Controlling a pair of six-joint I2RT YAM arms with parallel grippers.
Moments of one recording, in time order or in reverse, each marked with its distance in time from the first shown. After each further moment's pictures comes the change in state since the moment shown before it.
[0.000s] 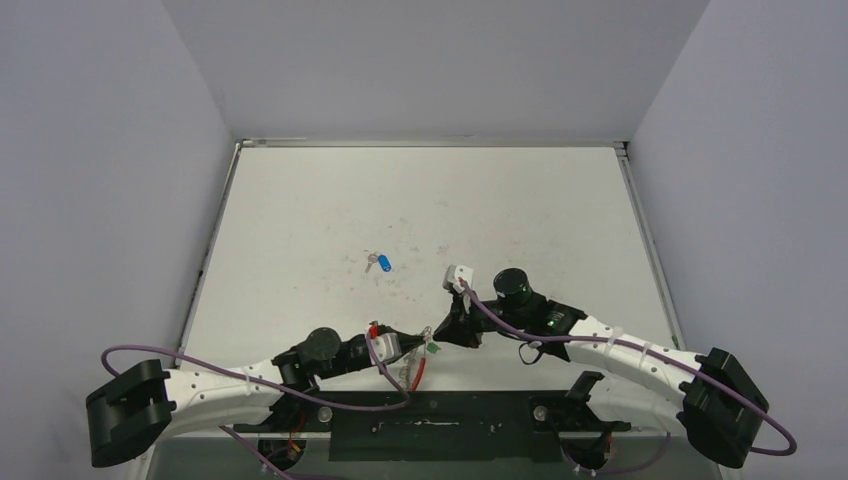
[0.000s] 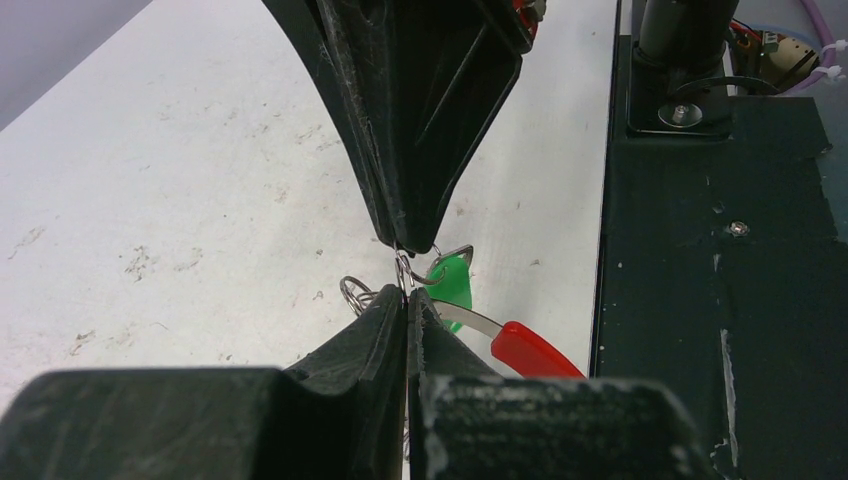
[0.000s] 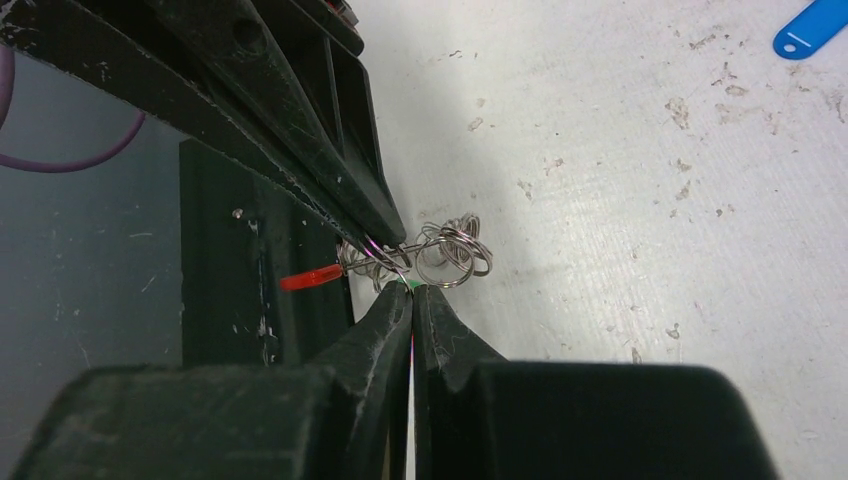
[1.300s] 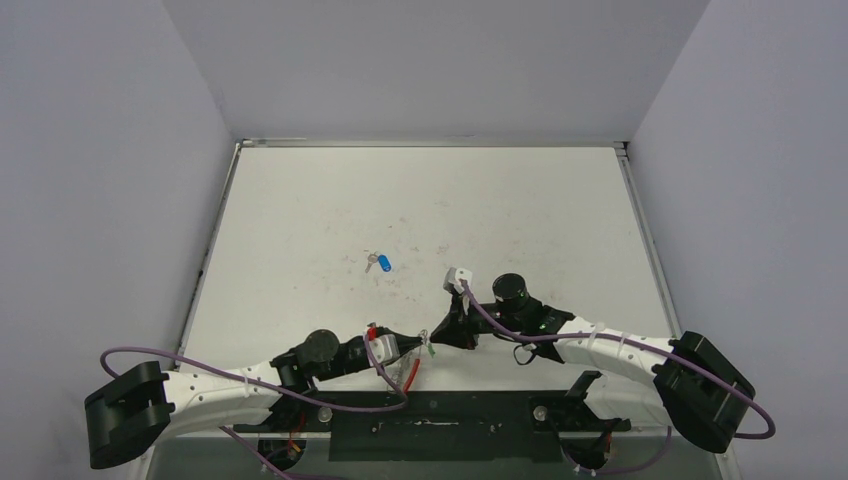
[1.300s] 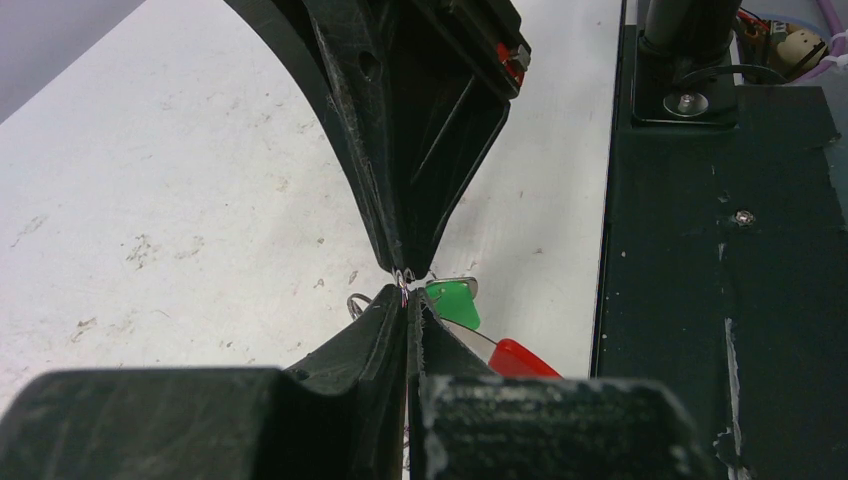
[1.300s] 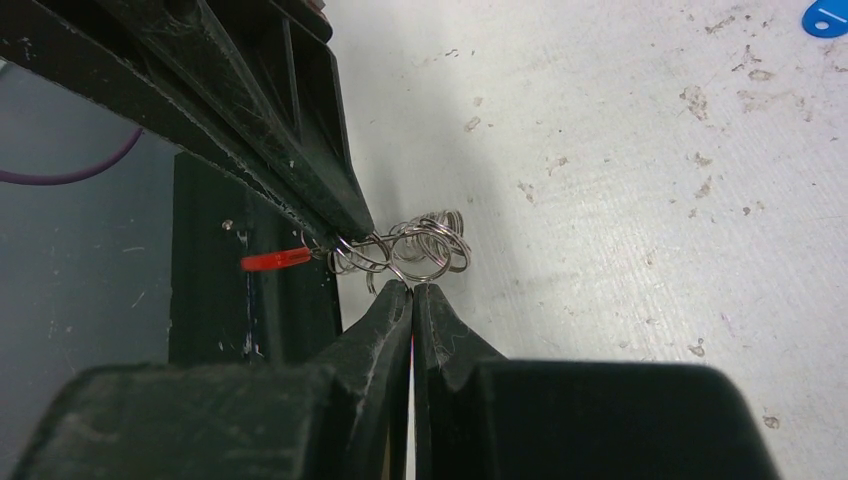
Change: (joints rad) left arm 0.000 -0.020 -0.020 -0.002 -0.011 0.003; right arm -0.027 0.108 -0.101 0.257 -0.045 0.067
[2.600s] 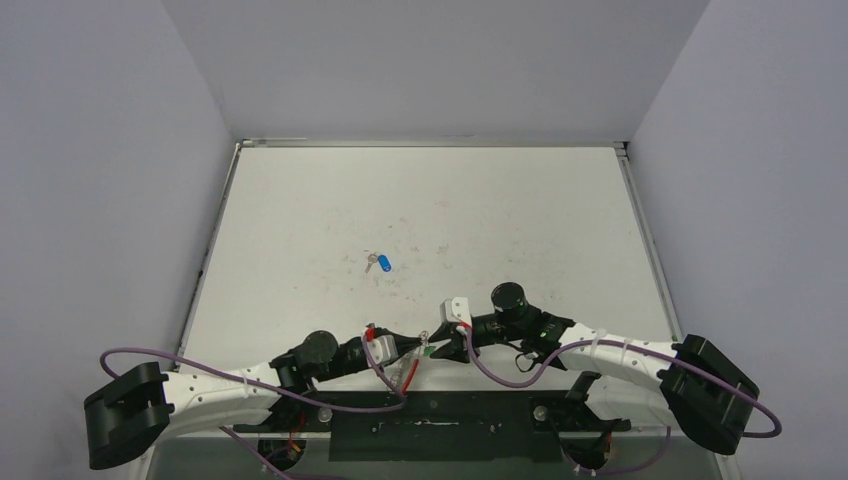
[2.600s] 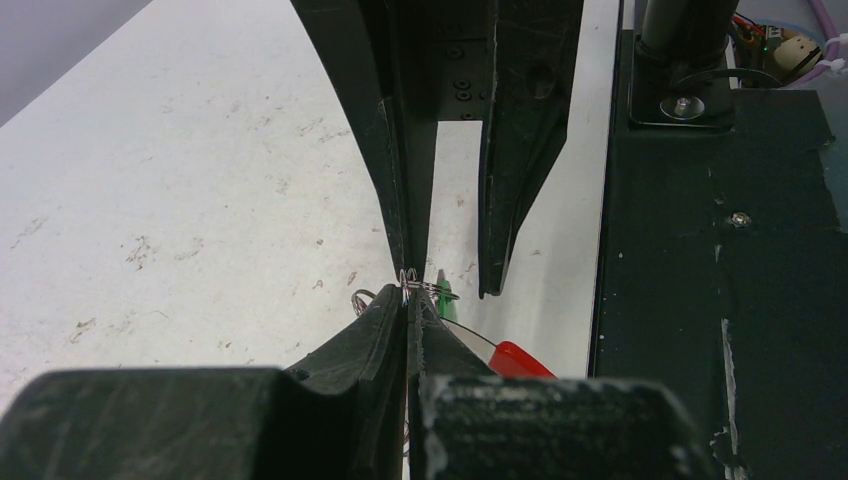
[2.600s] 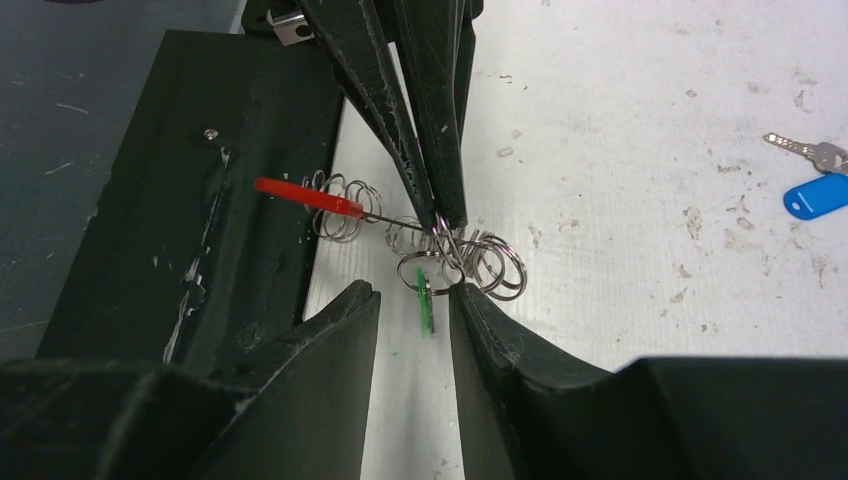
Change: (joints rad) left arm -0.001 -0.009 -0.013 0.014 0.001 -0.005; right arm 0.068 -0.031 -0.034 0.002 -0.091 -0.423
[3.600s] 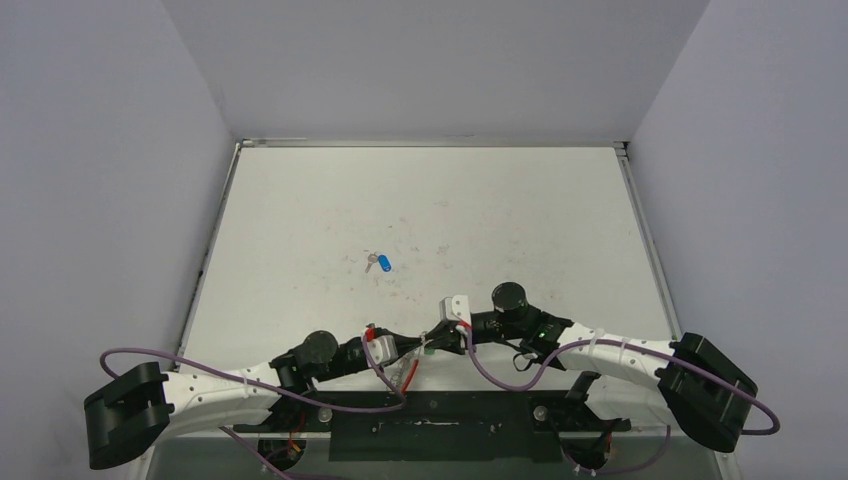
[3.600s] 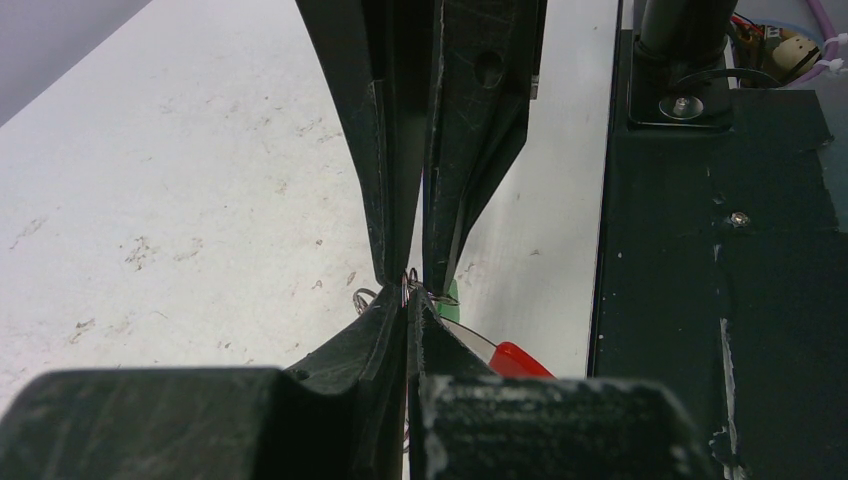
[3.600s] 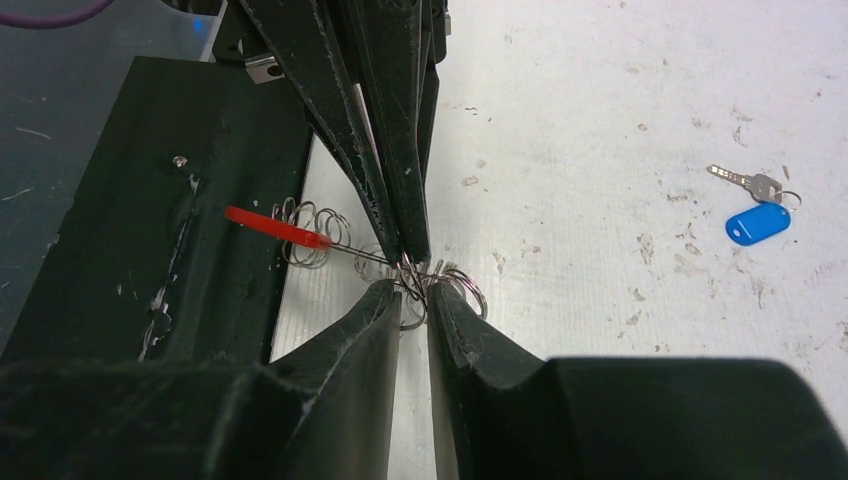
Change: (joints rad) left arm -0.001 0.000 -0.001 0.000 0.001 0.000; right arm 0.010 0.007 0.000 0.092 0.043 -0.001
